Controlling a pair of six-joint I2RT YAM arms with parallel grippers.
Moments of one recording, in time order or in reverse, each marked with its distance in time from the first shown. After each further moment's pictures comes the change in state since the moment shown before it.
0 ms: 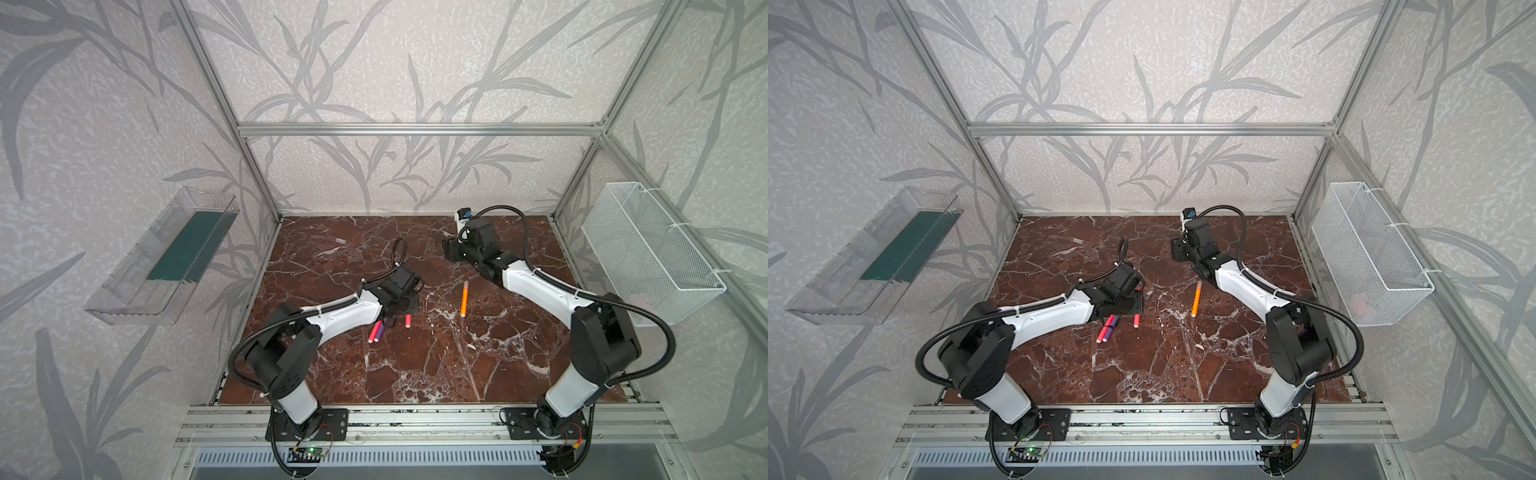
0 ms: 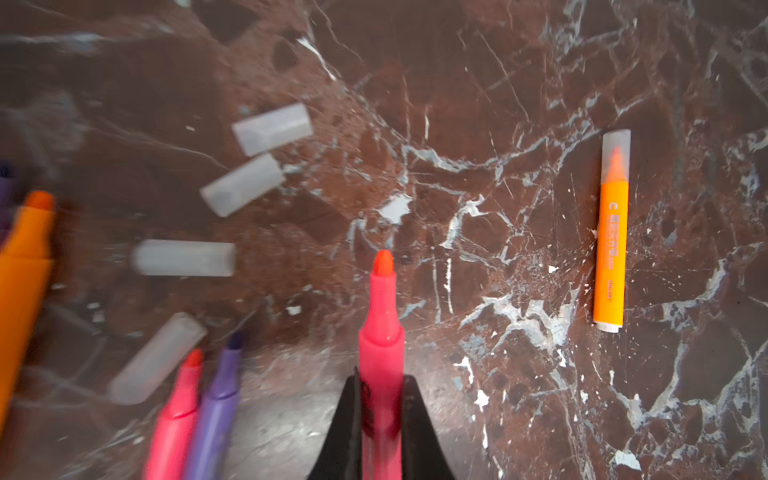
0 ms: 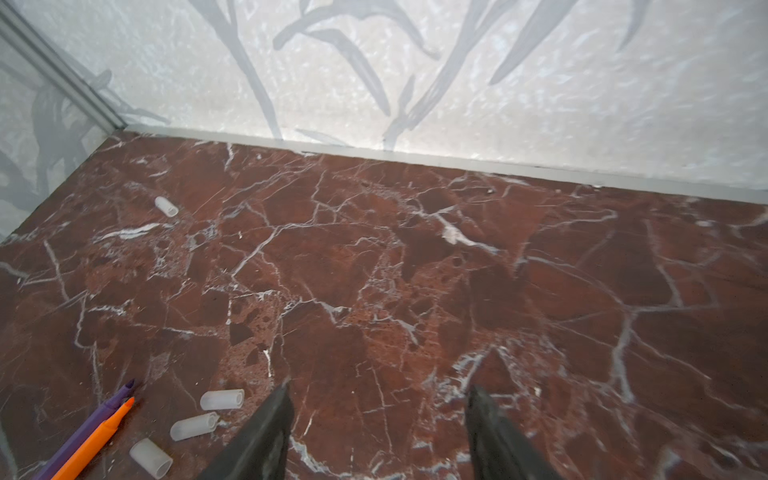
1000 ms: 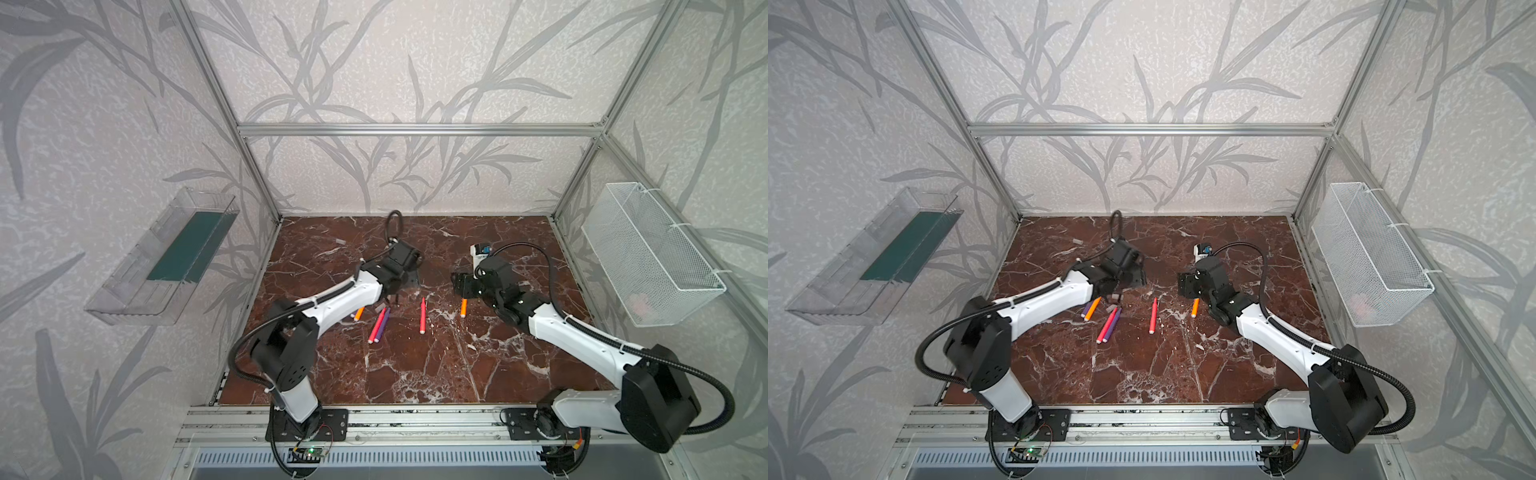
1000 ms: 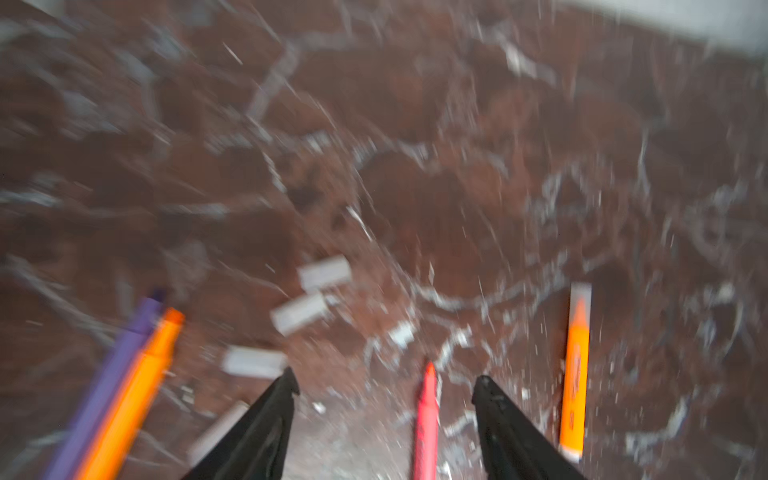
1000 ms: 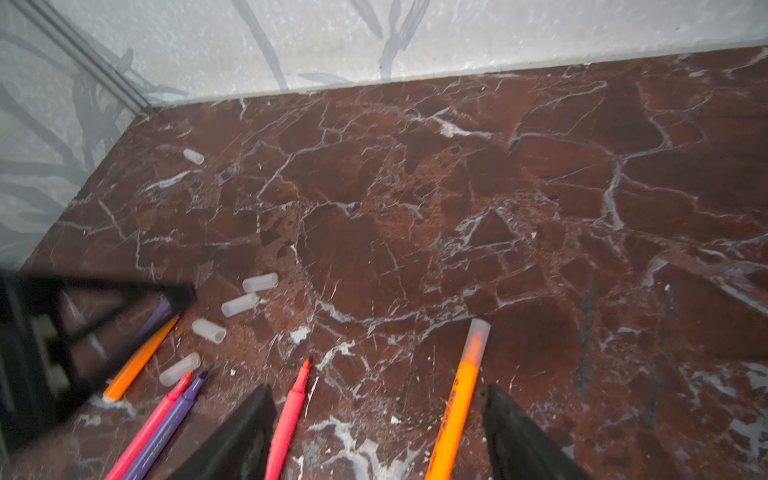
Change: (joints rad) left arm 0.193 -0.057 0.198 -0.081 -0.159 -0.006; right arm 0.120 -0.332 -0.383 -0.022 0.047 0.161
